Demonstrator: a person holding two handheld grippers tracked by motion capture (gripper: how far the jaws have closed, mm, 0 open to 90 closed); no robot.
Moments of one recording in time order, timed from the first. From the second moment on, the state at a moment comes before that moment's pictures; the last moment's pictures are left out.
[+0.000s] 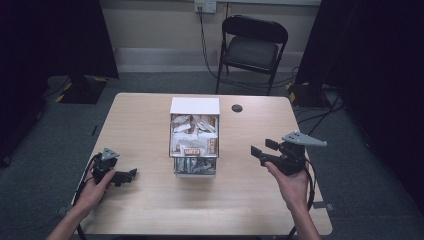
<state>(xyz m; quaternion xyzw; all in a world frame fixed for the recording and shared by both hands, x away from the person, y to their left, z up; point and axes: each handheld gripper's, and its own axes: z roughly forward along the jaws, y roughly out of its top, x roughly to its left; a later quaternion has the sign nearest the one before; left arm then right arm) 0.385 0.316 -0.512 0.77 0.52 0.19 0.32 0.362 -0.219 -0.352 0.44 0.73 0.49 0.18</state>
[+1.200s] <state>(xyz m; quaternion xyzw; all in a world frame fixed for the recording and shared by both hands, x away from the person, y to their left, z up) 0.385 0.316 -0.512 0.77 0.52 0.19 0.32 0.367 -0.153 -0.299 0.35 0.75 0.54 0.15</state>
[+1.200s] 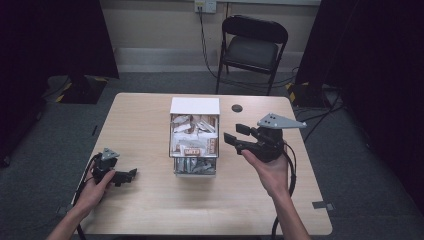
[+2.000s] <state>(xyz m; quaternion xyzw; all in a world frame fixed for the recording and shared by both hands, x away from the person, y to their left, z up) 0.385 0.316 -0.512 0.77 0.52 0.19 0.32 0.378 -0.092 -0.298 0.29 0.78 0.55 0.10</state>
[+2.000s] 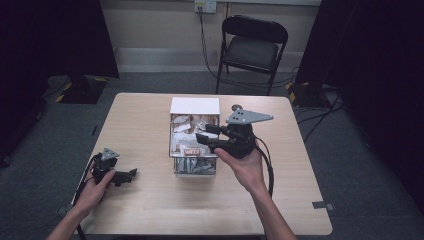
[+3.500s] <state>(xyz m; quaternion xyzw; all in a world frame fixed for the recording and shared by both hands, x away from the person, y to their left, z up) 0.385 0.316 -0.512 0.77 0.52 0.19 0.32 0.388 -0.066 -0.324 0.25 0.84 0.48 0.06</state>
